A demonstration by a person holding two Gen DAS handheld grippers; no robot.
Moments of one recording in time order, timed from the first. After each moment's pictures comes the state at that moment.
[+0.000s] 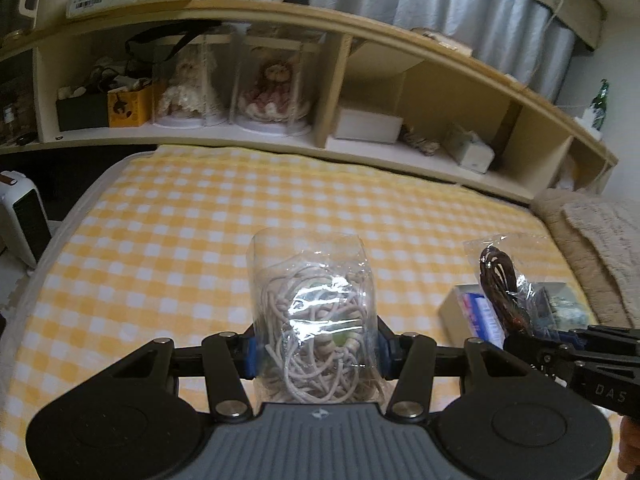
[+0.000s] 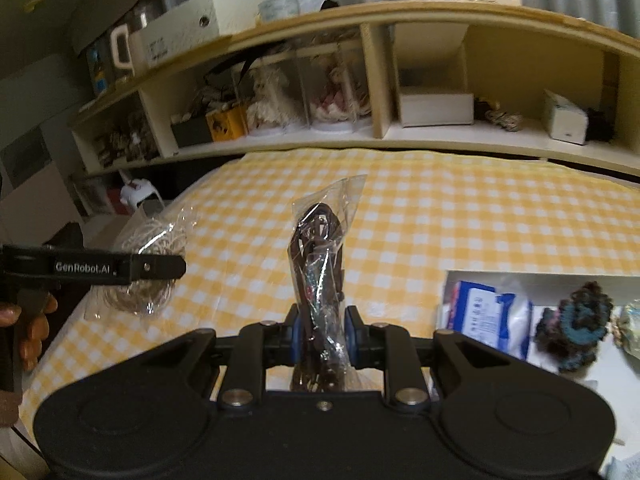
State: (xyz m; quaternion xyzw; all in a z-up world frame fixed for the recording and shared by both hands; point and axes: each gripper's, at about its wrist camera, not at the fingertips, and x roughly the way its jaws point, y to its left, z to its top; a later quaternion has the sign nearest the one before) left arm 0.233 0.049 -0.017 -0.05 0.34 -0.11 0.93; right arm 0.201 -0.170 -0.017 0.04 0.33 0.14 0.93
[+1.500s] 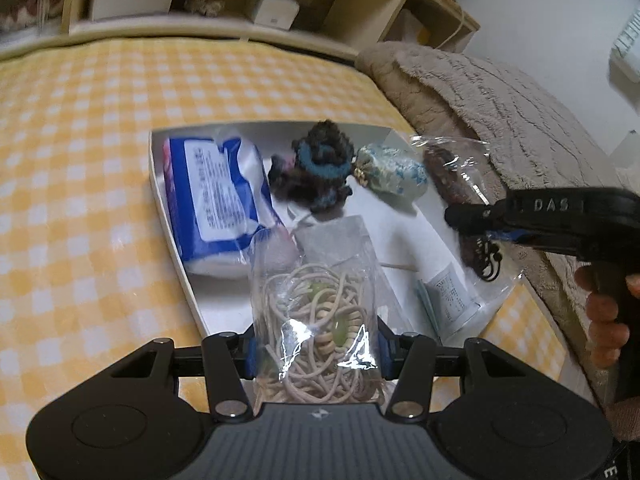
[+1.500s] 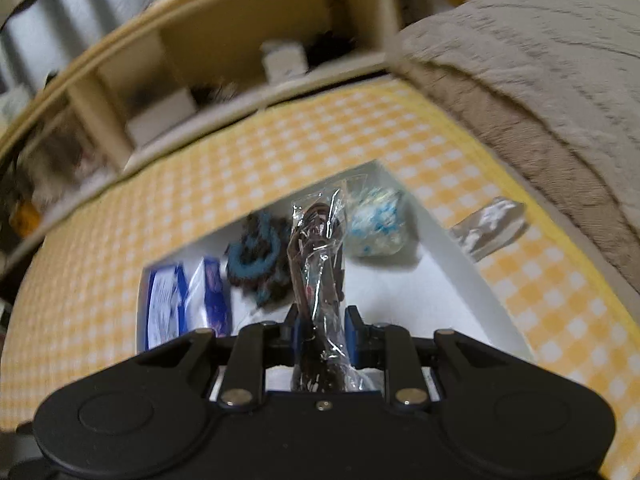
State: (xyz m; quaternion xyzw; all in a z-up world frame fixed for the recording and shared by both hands) left arm 0.223 -0.171 -0.104 -0.03 0.44 -0.35 0.82; right arm 0.152 -0.380 -0.052 0.19 0.38 -0.13 0.90
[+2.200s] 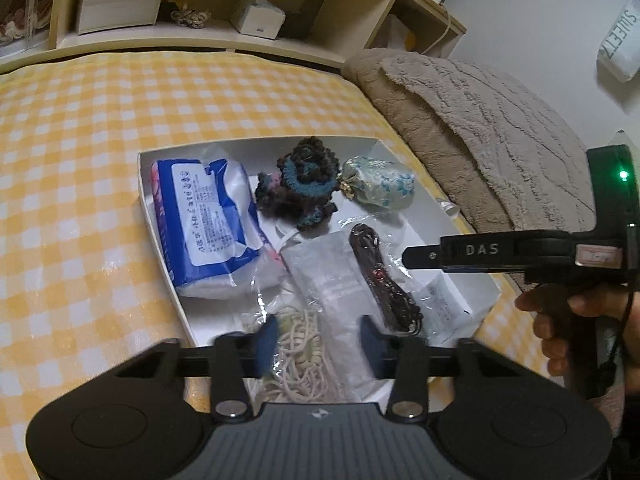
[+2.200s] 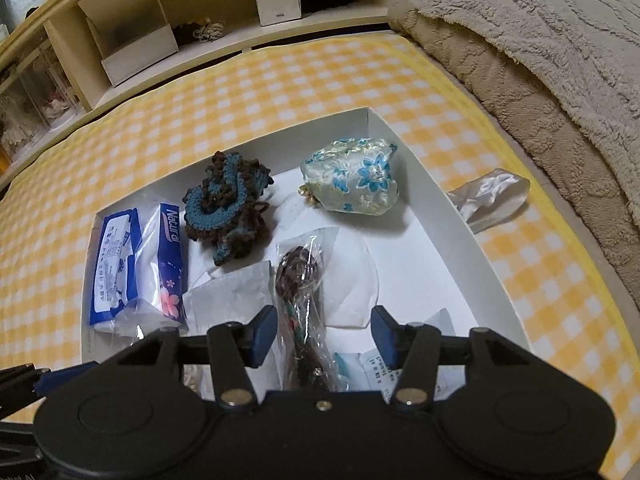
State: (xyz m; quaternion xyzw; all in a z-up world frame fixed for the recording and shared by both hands) left arm 0.231 -0.173 -0.094 -0.03 0.44 -0.37 0.82; right arm 0.174 -0.384 -0.081 0.15 0.45 -0.15 0.87
